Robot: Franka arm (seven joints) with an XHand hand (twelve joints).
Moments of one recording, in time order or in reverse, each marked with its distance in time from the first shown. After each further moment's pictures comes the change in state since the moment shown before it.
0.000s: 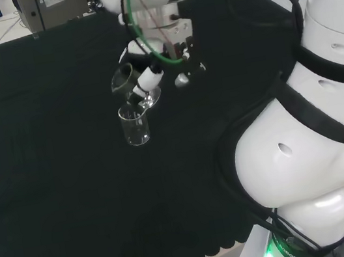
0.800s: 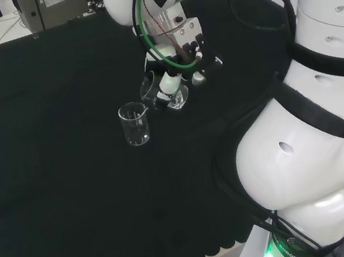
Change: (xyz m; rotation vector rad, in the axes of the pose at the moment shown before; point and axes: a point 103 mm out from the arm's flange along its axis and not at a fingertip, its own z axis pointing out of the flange) arm -0.043 -0.027 0.009 0.175 -0.150 0.150
